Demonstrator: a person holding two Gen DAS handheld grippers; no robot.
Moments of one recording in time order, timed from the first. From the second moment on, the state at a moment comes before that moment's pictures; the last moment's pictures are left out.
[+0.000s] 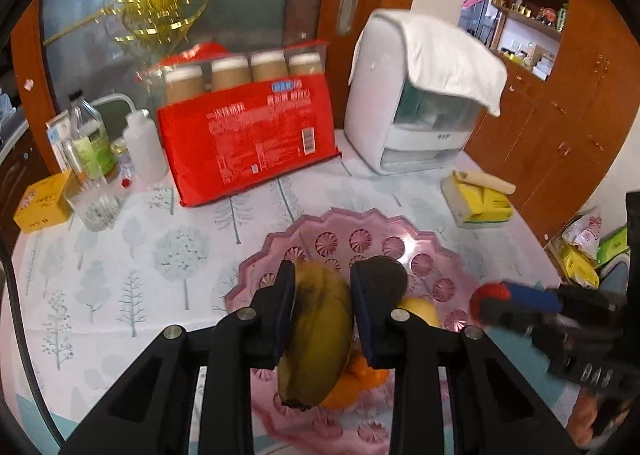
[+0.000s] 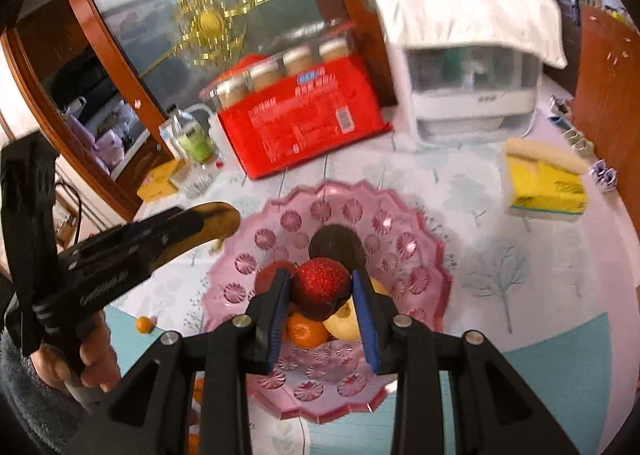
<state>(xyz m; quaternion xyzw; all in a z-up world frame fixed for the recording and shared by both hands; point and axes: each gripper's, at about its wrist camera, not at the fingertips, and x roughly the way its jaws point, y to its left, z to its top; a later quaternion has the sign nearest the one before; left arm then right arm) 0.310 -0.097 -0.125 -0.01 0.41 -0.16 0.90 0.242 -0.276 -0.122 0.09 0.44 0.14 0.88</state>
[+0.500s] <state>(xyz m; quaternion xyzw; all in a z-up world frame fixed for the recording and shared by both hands) 0.308 -0.136 -0.166 0.01 0.45 -0.19 0.87 0.255 -0.255 -0.187 0.04 0.50 0.17 0.85</state>
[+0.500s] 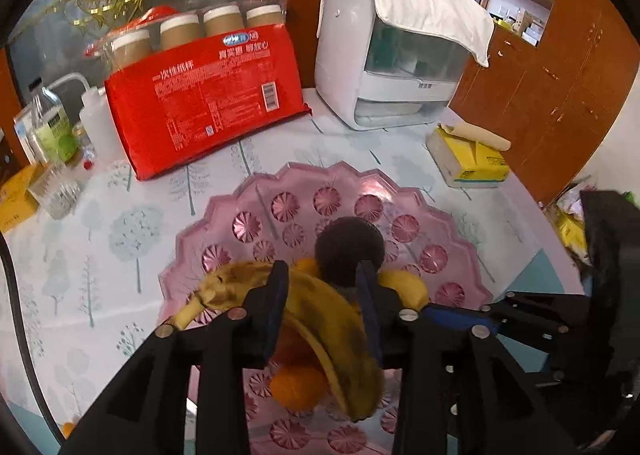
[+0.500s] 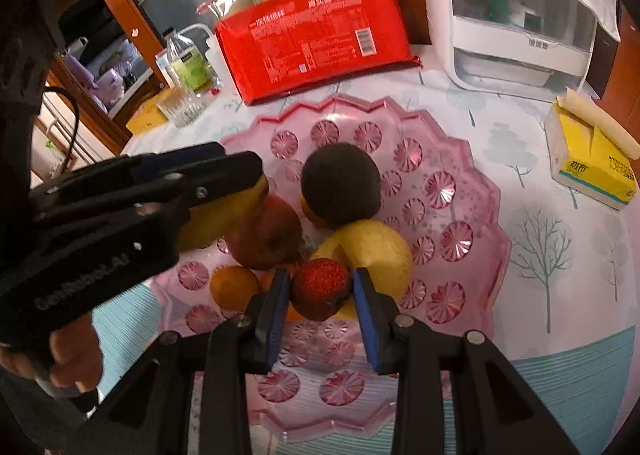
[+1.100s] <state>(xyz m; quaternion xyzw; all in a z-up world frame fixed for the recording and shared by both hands) 0.270 -0.083 -0.135 -0.04 0.44 -0.14 0.88 0.232 -0.259 -0.172 0.05 0.48 0.16 0.86</state>
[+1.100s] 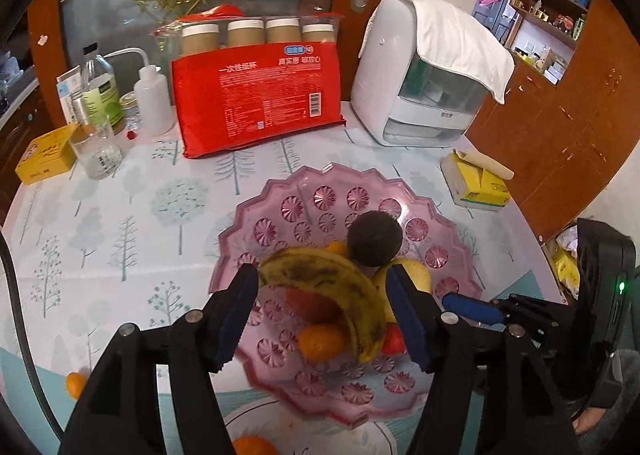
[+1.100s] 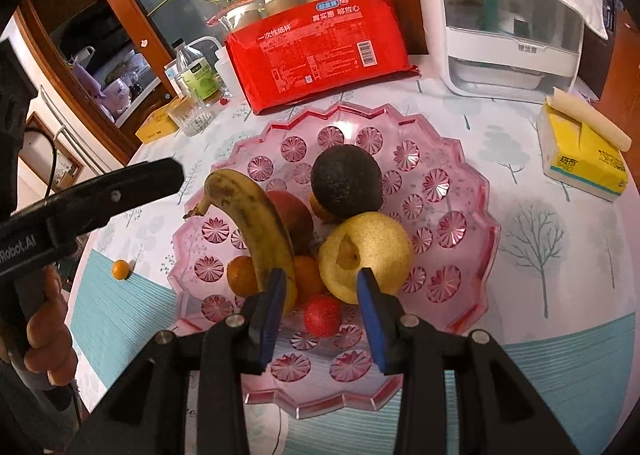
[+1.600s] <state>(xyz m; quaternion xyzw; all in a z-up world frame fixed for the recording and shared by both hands) 0.225 -0.051 -0.115 -0.04 0.44 -0.12 0.89 0.203 -0.255 -0.145 0.06 0.46 0.14 0.87</state>
